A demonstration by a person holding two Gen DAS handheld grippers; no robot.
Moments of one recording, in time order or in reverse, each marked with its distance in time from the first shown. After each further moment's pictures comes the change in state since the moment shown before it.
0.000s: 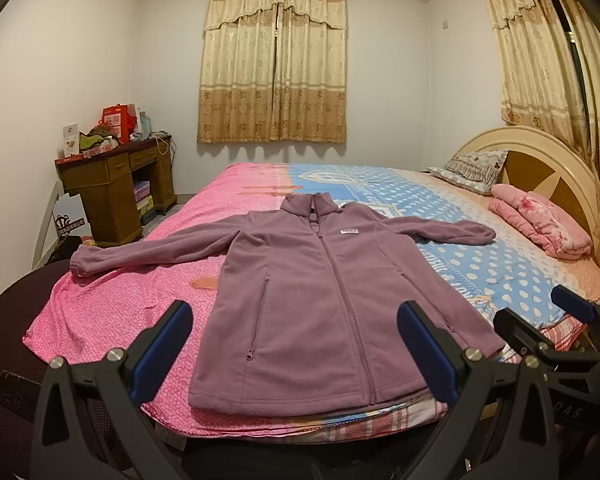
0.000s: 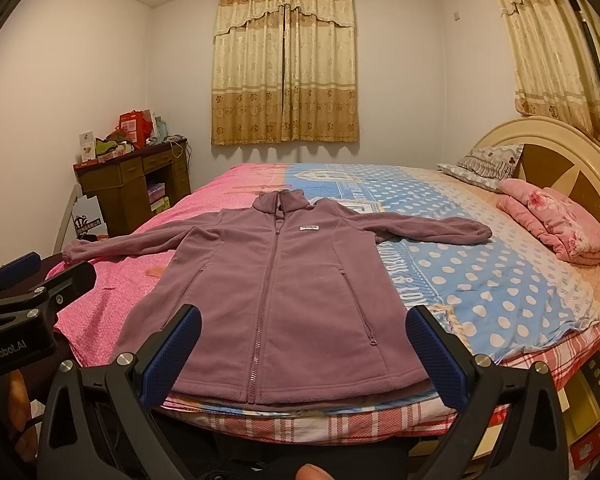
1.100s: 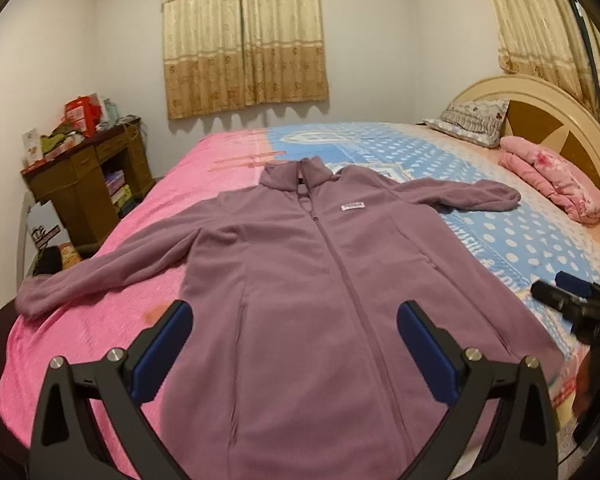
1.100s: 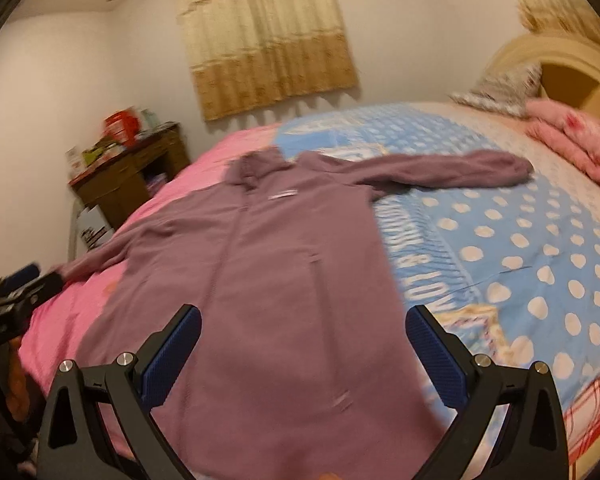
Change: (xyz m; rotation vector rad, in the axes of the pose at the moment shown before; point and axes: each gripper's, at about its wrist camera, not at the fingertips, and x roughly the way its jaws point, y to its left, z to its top) left arm 0.165 -0.020 0.037 0.112 0.135 -0.030; right arm 0.185 -0.134 0.012 0.211 0.176 0.110
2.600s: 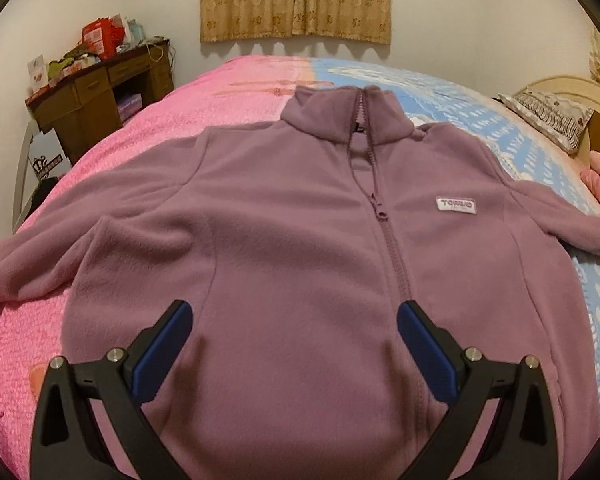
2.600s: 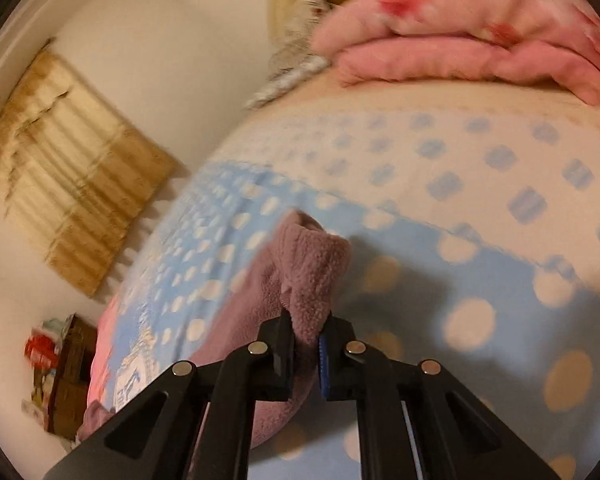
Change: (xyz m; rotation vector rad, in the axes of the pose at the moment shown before) left arm 0.215 0.012 0.044 -0.199 0.252 0.122; right arm 0.175 -0.448 0.190 0.717 -0.138 -0.216
